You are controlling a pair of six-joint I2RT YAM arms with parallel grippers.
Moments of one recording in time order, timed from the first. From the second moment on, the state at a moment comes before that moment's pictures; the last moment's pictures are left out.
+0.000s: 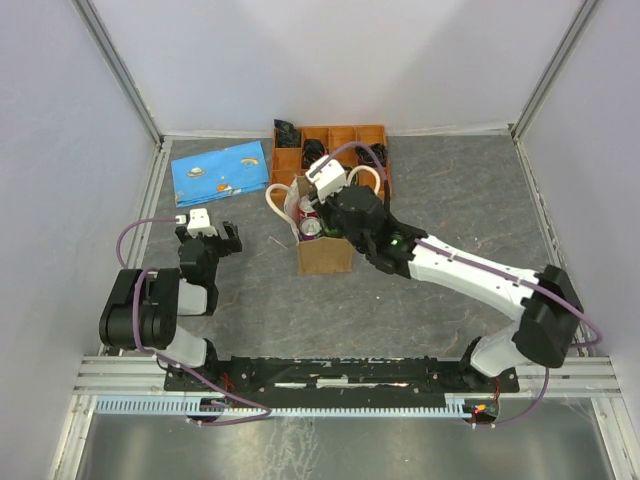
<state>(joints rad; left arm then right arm) 0.01 1.51 0.21 1.15 -0.04 -0.07 0.94 1.51 1.19 0.05 0.39 -0.10</state>
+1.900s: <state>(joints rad) 0.01 1.51 0.21 1.15 -0.04 -0.07 0.30 1.52 0.93 0.21 0.51 0.21</state>
